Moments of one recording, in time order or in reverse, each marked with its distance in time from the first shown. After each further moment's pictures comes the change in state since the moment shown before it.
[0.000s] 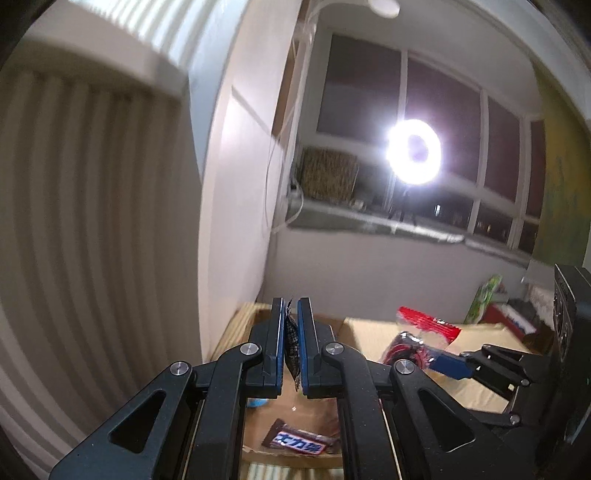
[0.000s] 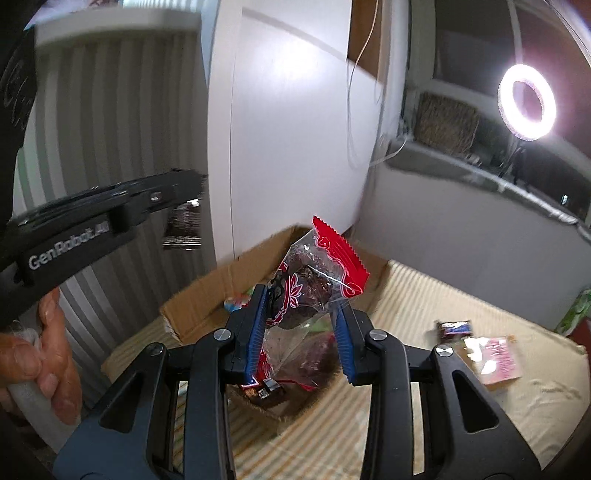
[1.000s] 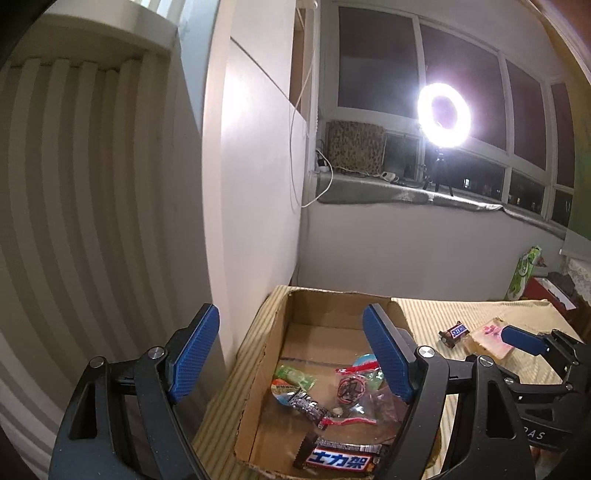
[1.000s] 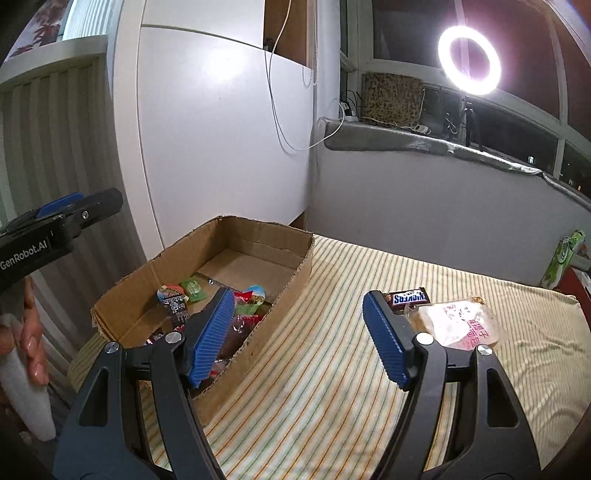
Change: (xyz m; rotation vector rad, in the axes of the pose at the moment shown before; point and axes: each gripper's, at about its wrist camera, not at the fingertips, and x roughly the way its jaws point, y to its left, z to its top) left arm 0.028 -0.007 -0.005 0.068 0.051 0.144; right arm -0.016 -0.075 -0.029 0.163 -0.010 -0.128
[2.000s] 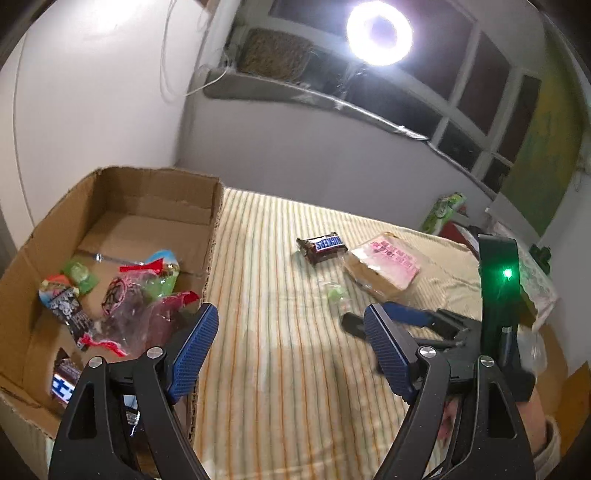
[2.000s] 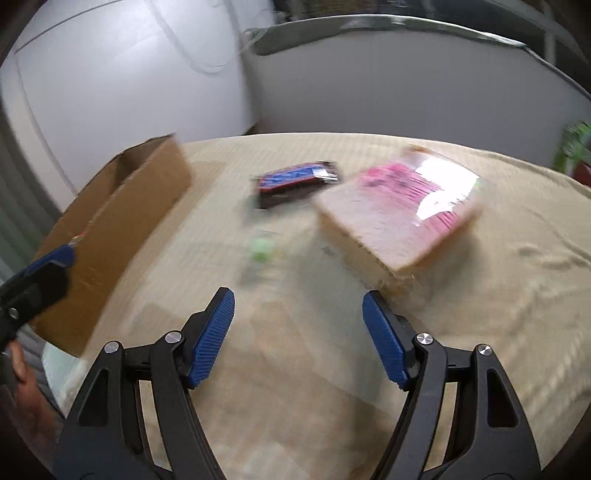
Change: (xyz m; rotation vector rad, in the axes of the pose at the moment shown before) left arm 0.067 -0.124 -0.063 -0.051 0.356 -0.366; right arm 0.063 -0.163 -0.069 0.239 0.326 0.029
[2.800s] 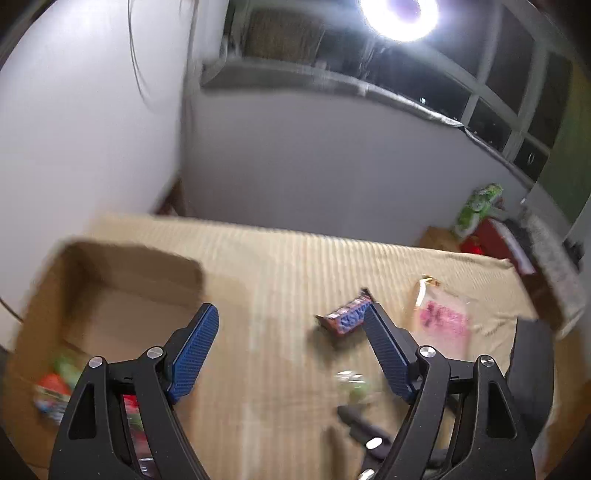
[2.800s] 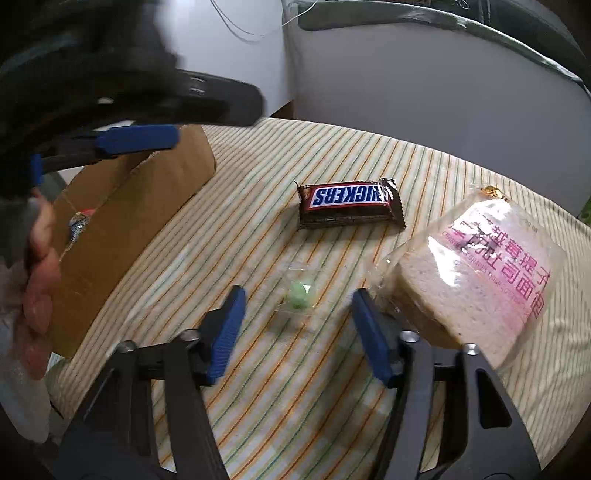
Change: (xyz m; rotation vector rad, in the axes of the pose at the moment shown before) left arm 0.094 -0.009 0.099 -0.021 0.140 0.086; right arm 0.043 0.040 0.039 -0.183 0.105 0.076
